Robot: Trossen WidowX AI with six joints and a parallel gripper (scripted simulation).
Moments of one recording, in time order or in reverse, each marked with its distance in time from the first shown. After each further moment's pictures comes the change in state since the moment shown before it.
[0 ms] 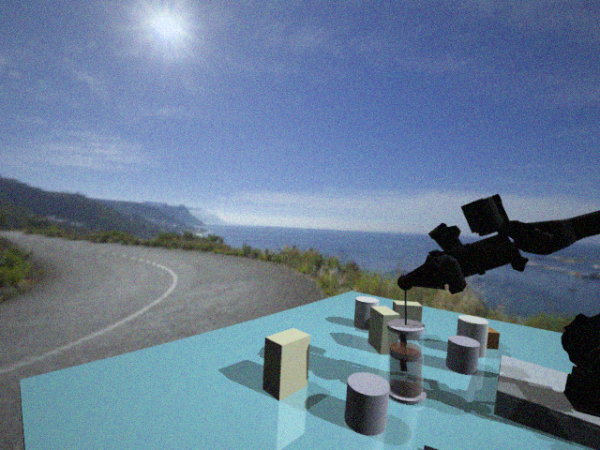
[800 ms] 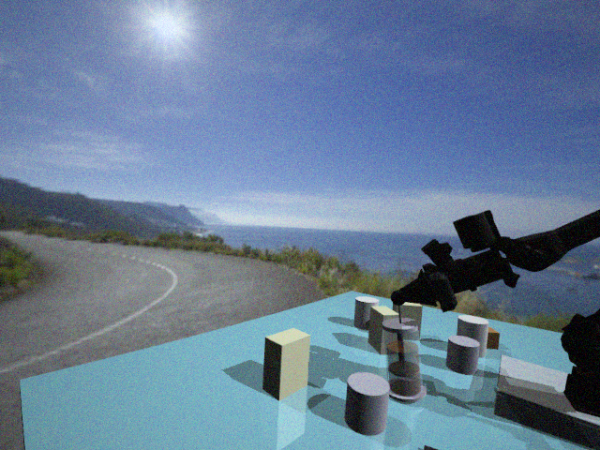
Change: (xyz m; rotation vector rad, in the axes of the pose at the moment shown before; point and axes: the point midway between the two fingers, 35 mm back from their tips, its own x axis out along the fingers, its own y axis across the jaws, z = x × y) arm 0.023 0.001 -0.024 -0.002 0.010 -0.002
